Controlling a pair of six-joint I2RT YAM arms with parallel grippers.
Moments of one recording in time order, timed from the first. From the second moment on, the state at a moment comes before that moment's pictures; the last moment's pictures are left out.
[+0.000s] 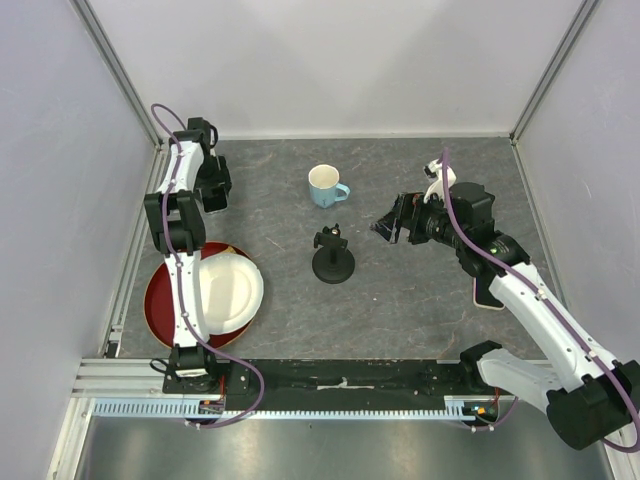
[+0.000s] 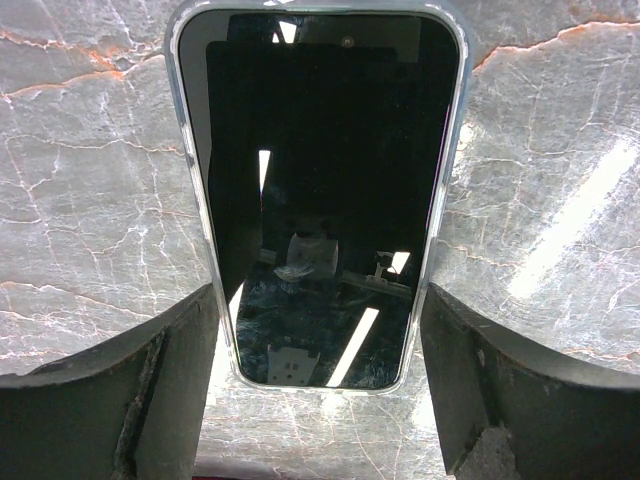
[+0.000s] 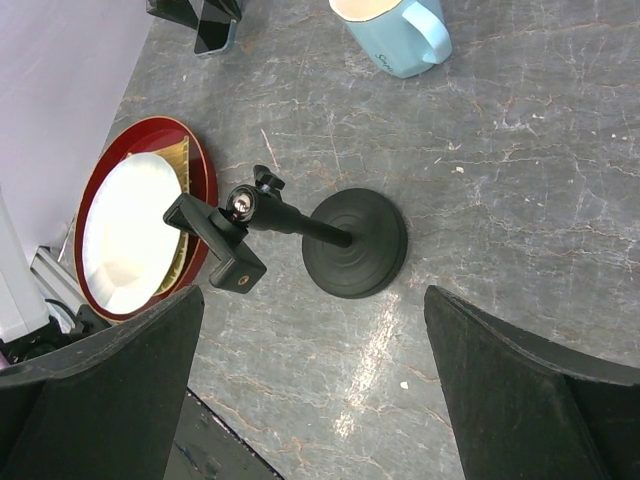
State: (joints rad) left arm 0.08 2.56 2.37 -1.09 -0.11 -0.18; right arm 0.40 1.03 0.94 -0.34 -0.31 0.44
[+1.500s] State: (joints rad) left arm 0.00 1.85 1.65 -0.81 0.20 -0.40; right arm 0.40 1.03 0.95 -0.38 -0.34 0.48
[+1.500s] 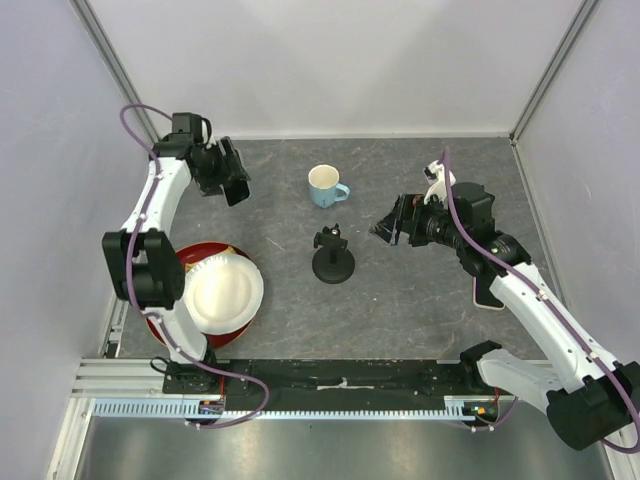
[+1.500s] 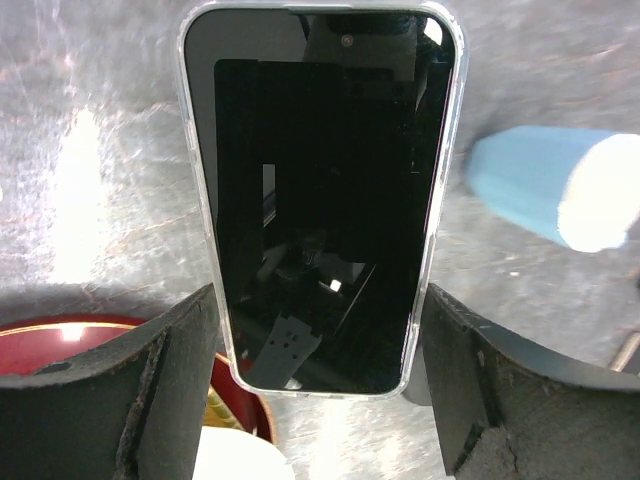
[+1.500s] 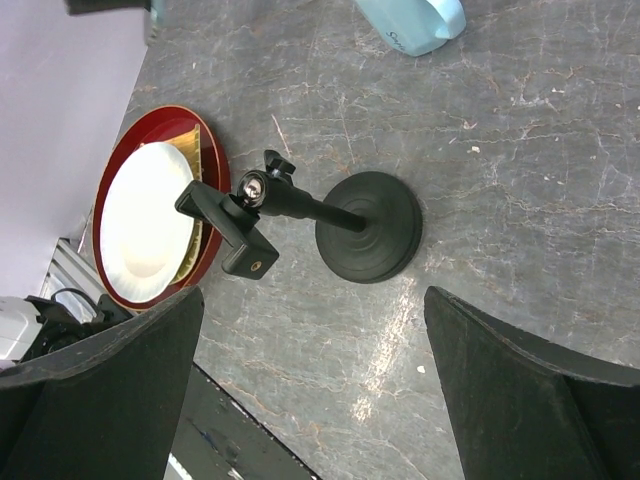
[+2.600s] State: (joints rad) left arm -0.43 1.39 1.39 -0.43 0.24 -0.45; right arm 0.61 1.38 1.45 -0.39 -0.07 0.62
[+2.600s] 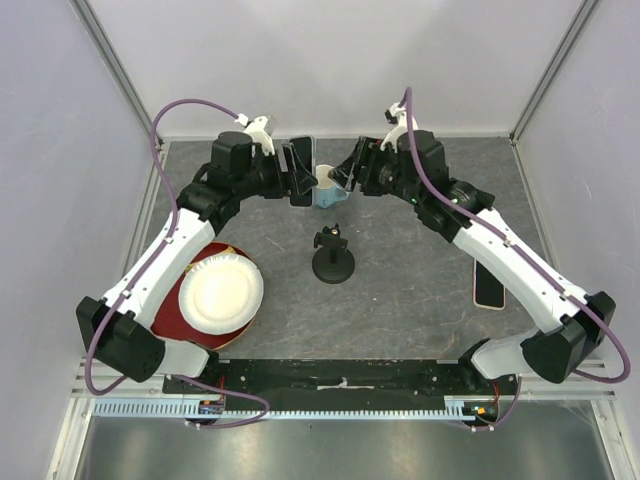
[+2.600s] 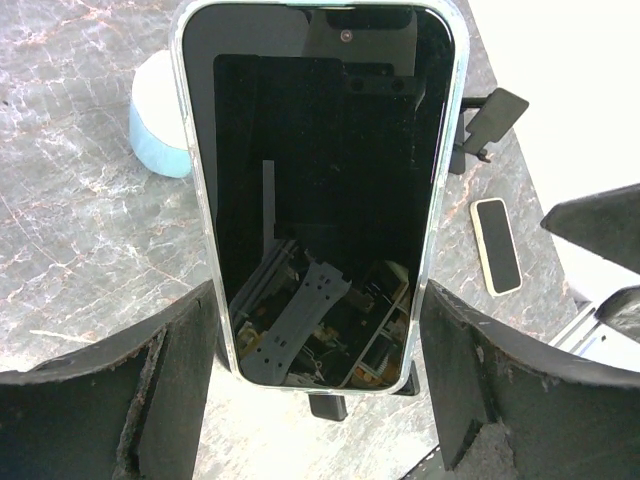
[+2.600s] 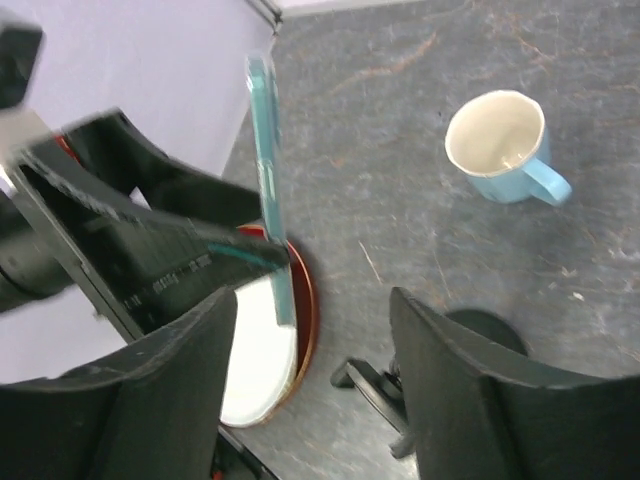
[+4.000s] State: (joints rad) left arm -0.45 1.22 1.15 -0.25 0.28 -0.44; right arm 0.76 1.63 1.57 -0.19 0.08 0.63
